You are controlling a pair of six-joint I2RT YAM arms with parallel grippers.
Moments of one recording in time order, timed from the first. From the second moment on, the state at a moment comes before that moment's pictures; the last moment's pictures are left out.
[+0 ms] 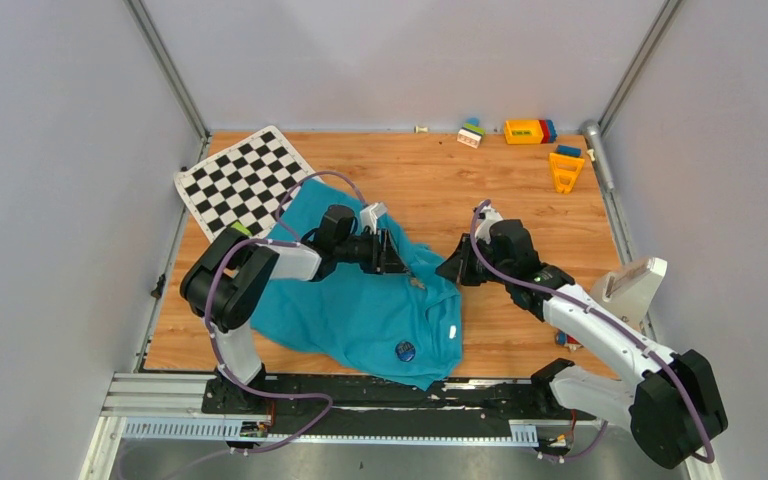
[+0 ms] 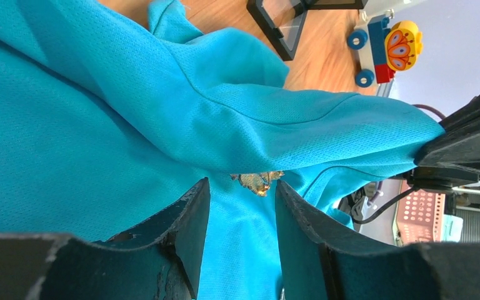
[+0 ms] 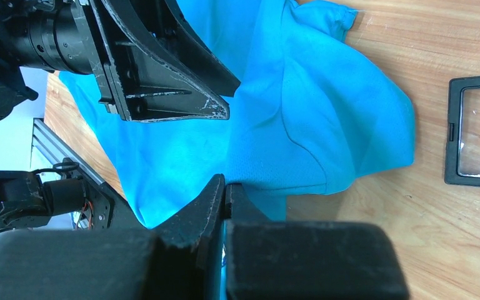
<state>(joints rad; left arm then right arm) -0.56 1.81 0.80 0.43 0.72 -0.60 0.51 1.07 0.63 -0.15 -0.29 0.60</state>
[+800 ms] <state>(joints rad) -0.57 1.96 0.80 0.62 0.84 -0.79 0.51 1.07 0.63 -0.15 -0.31 0.60</state>
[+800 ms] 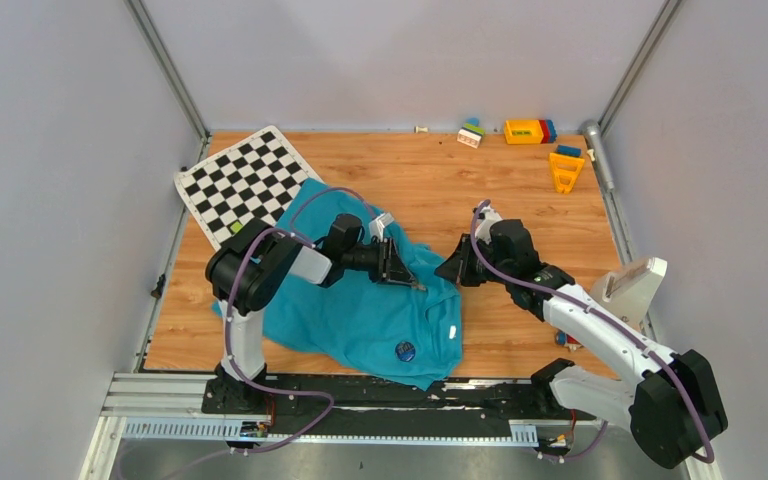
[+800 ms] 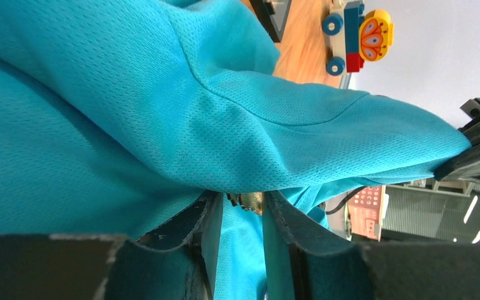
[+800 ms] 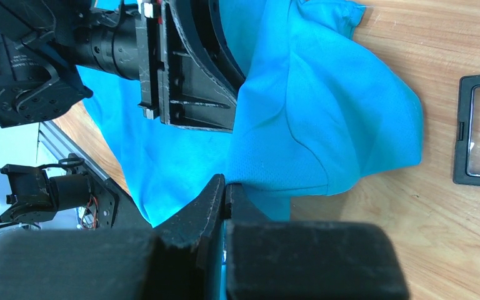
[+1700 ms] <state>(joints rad) -0.59 1.81 0.80 0.40 0.74 -0.63 0.51 1.07 0.59 -0.18 -0.14 0.64</state>
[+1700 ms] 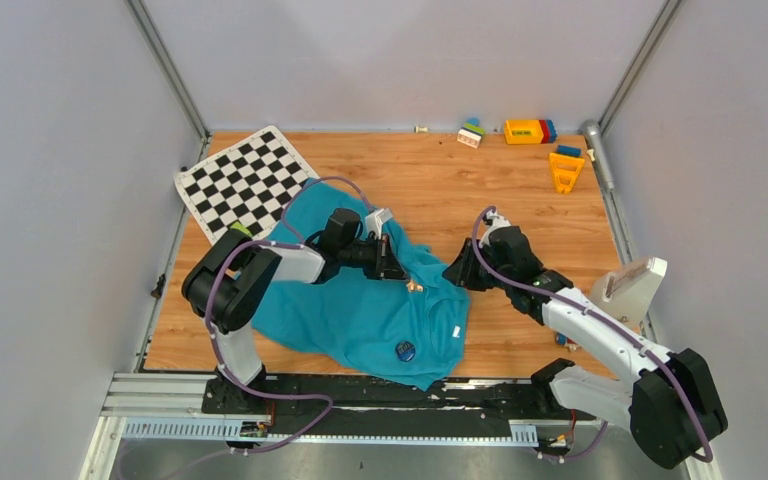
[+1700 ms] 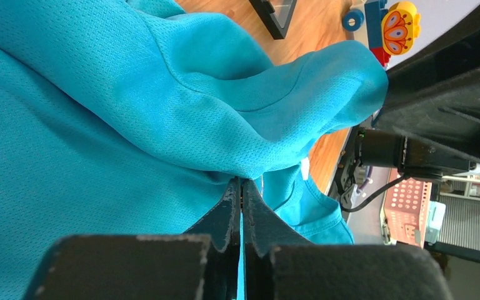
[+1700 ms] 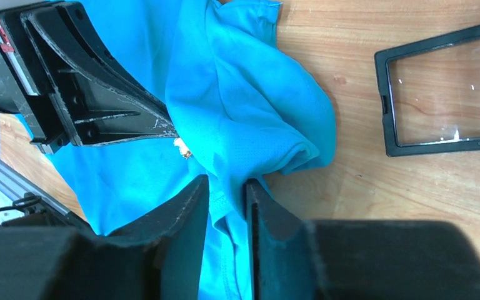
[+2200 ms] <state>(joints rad) -0.55 1.76 0.72 0.60 0.85 -0.78 0.51 1.10 0.48 0.06 -0.37 0.63</state>
